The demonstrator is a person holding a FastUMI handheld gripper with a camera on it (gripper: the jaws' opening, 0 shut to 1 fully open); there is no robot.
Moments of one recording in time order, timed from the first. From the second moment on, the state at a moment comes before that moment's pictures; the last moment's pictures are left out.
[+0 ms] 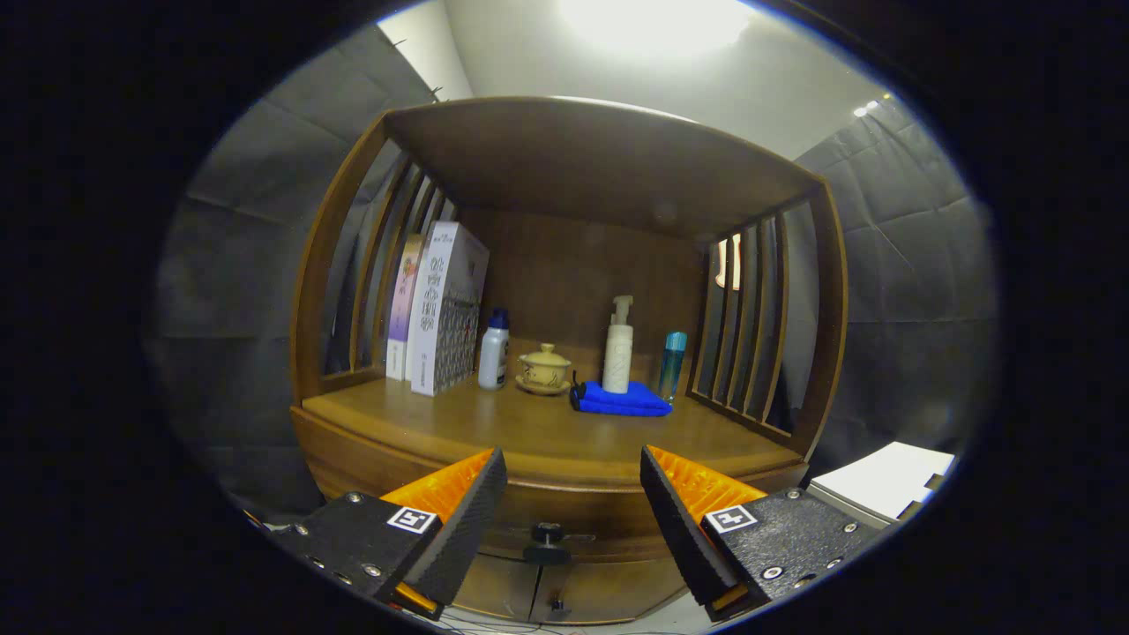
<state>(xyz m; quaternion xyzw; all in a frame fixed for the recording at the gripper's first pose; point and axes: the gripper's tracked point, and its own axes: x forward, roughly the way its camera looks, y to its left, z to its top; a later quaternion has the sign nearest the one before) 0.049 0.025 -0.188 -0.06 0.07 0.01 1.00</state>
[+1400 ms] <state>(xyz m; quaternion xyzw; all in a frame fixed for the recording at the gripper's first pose) 0.065 0.033 -0.319 0.00 0.20 0.03 0.98</state>
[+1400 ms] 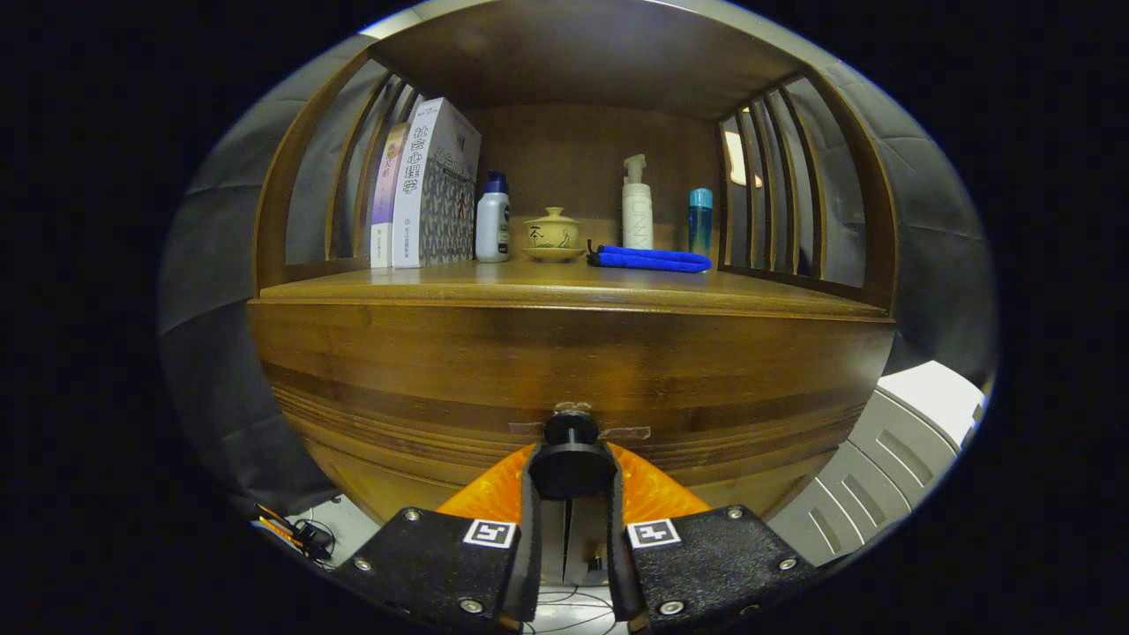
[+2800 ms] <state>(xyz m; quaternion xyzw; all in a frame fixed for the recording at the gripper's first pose) 0.035 0.014 -0.252 0.08 0.11 0.02 0.99</state>
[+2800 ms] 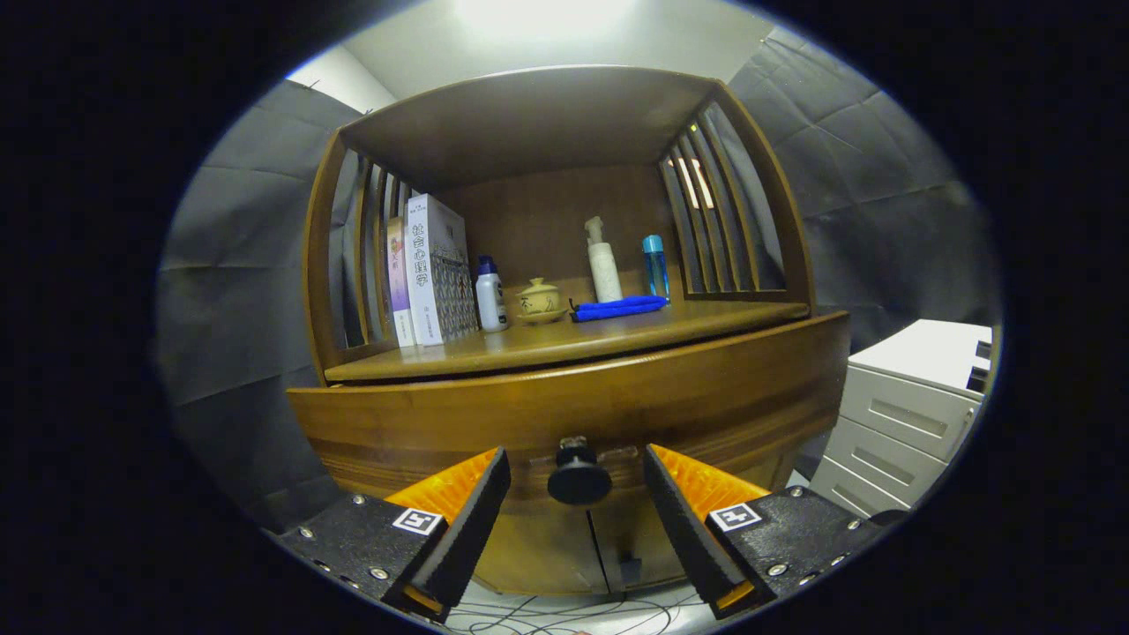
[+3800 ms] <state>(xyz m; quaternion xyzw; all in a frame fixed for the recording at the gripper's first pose) 0.030 0.011 -0.281 0.00 0.17 0.02 0.99</state>
